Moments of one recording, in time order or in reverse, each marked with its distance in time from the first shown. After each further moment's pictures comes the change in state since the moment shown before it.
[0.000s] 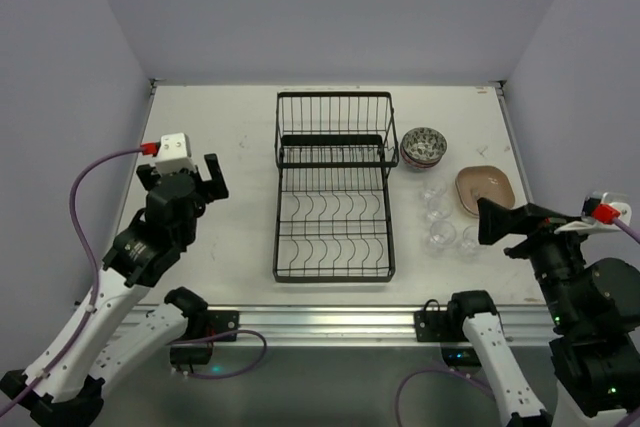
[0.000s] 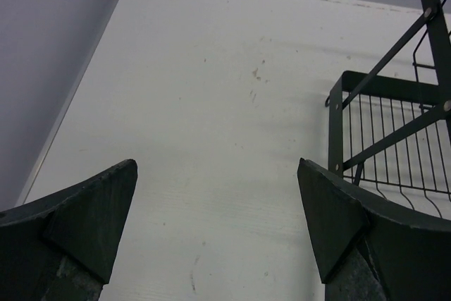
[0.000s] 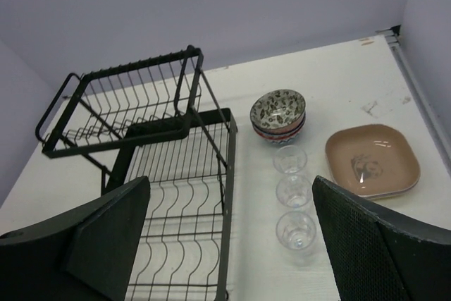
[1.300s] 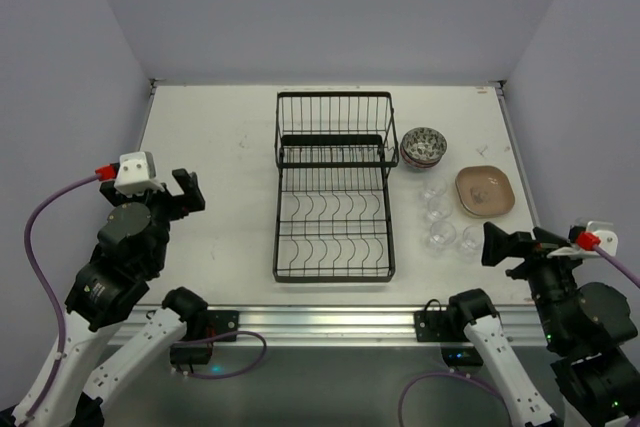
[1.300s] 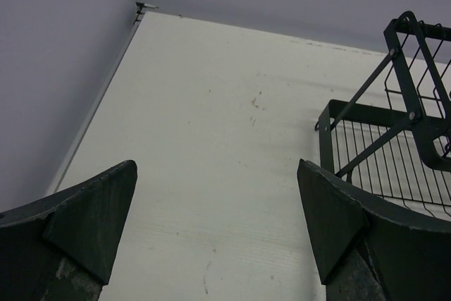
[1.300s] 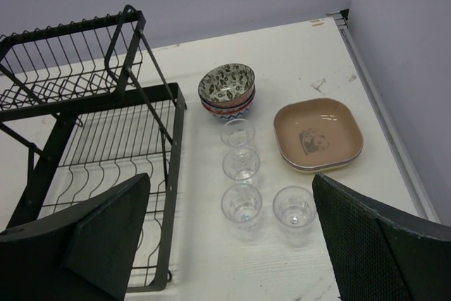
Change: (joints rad) left arm 0.003 -0.206 0.060 -0.084 0.020 0.065; right arm 0.213 -0.198 -0.195 -0.049 0.259 -0.092
